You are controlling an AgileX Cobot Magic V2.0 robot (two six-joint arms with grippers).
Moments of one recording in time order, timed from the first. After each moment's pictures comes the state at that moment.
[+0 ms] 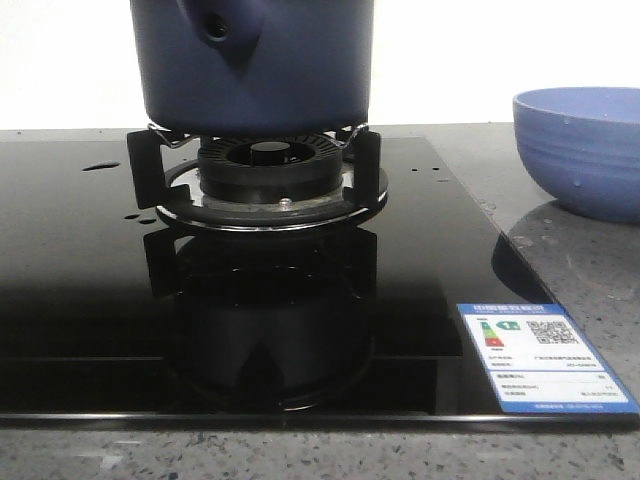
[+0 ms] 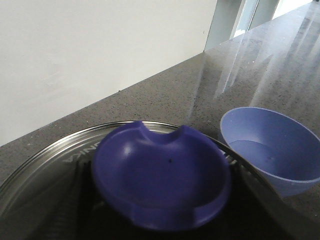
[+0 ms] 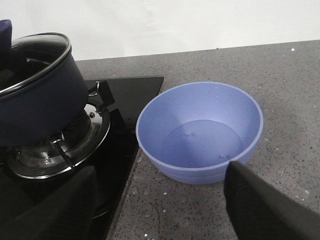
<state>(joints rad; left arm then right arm) -0.32 1.52 -1.17 -1.56 0.65 1.60 0.02 0.40 -0.62 0.35 0.63 -0.17</state>
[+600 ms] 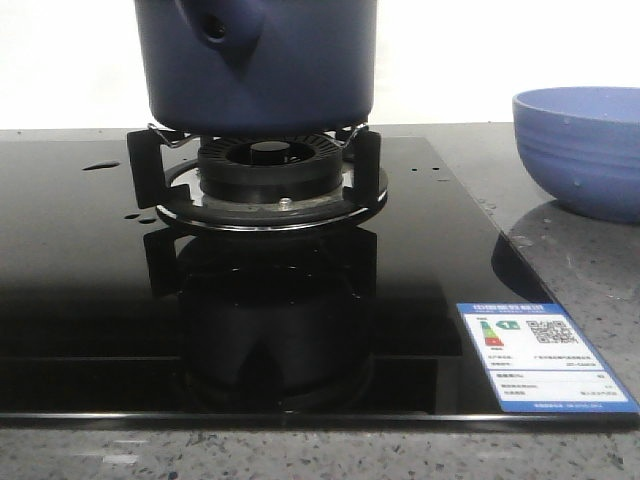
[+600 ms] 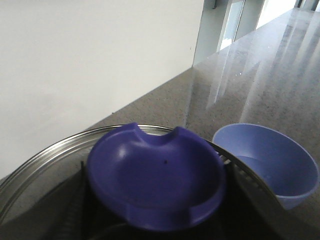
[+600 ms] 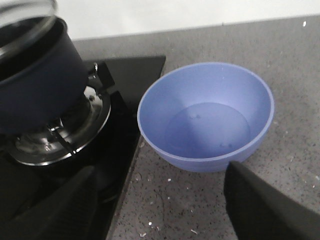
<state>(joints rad) -0.29 1.53 -1.26 -1.54 0.73 1.61 0.02 0.54 -0.69 0.36 0.69 -0.17</state>
